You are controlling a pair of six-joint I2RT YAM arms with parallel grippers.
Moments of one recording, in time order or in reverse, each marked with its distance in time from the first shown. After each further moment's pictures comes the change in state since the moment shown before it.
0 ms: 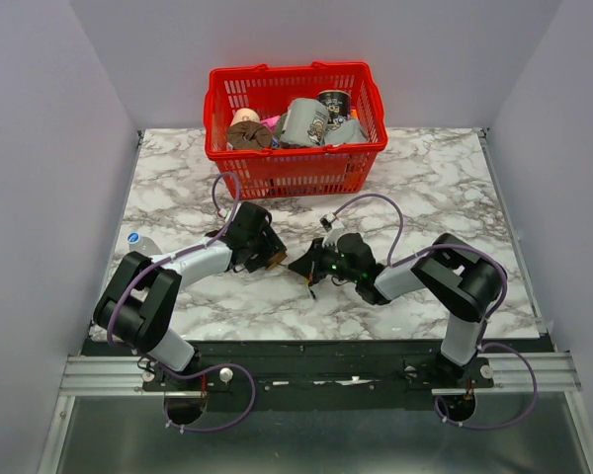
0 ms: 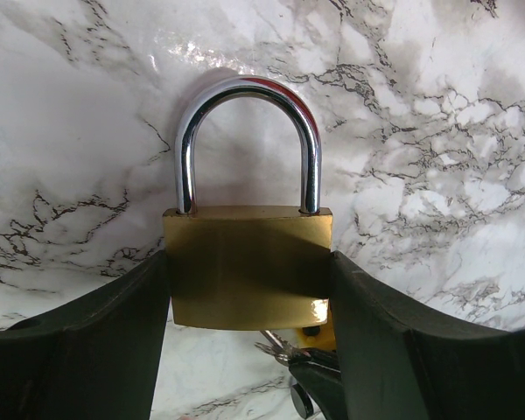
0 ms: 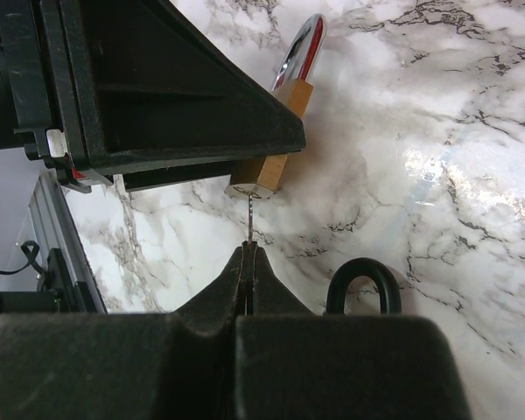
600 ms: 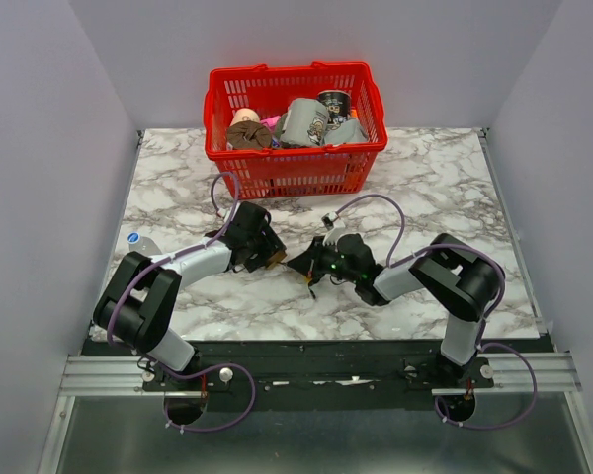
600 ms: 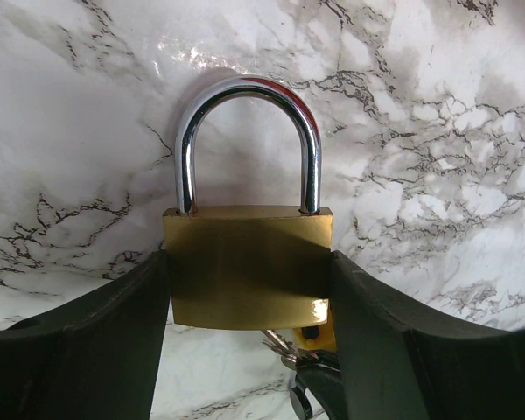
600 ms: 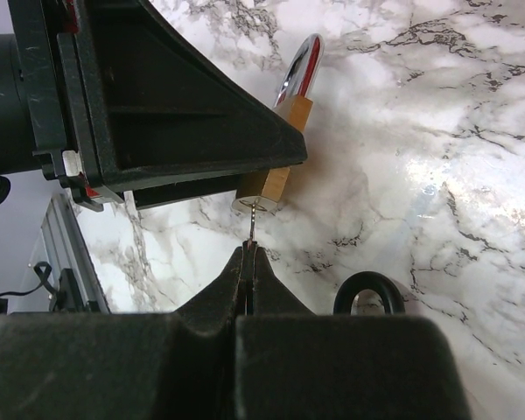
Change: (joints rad) left arm 0.001 0.000 -0.002 0.006 0.000 -0.004; right arm 0.003 0.009 0.000 0.043 0.040 0.042
